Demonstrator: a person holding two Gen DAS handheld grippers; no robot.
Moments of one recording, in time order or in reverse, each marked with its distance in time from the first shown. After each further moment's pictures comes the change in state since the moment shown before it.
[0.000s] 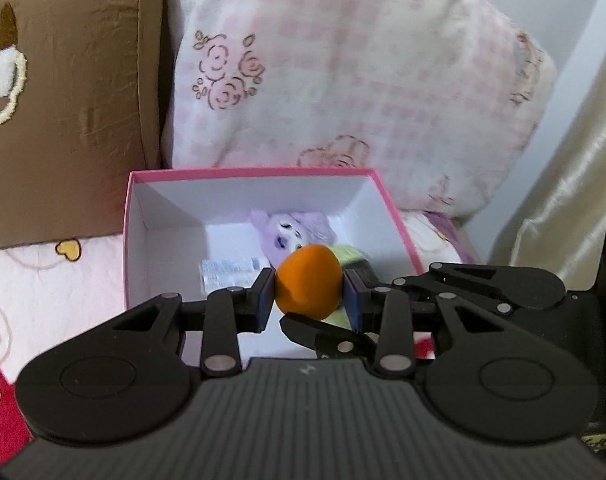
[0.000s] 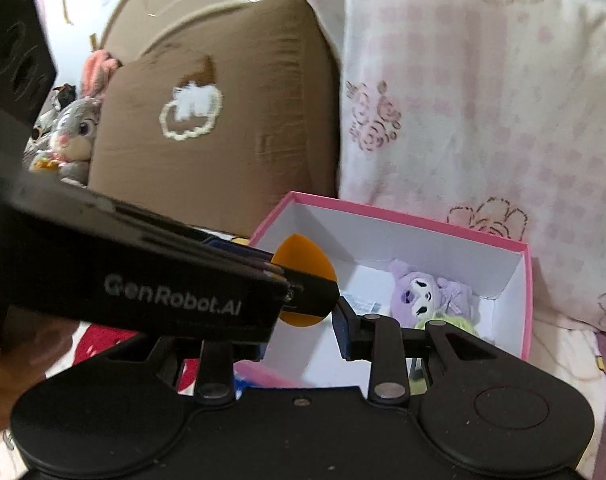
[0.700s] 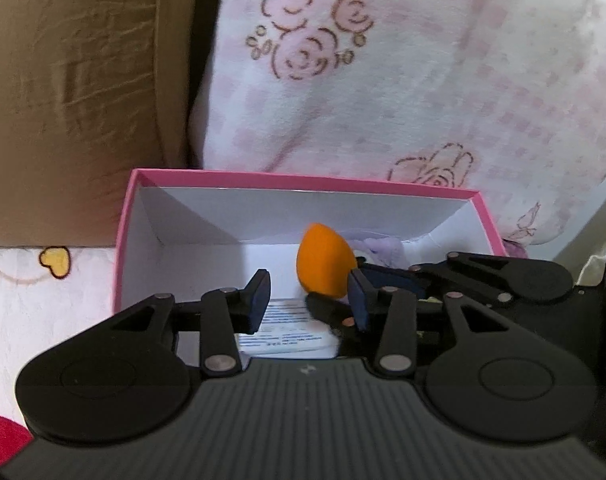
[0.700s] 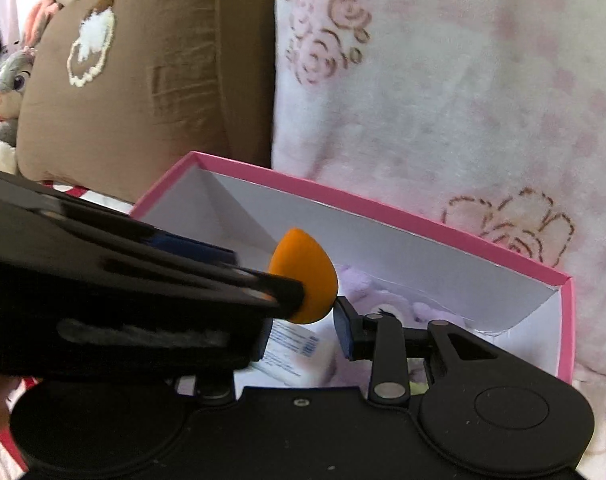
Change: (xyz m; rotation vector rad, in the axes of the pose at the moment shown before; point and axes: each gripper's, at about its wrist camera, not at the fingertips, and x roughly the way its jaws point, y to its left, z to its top) left arm 0.098 0.045 0.025 -0.087 0.032 0.087; right arm 0.113 -0.048 0.019 -0.056 0.116 -0.073
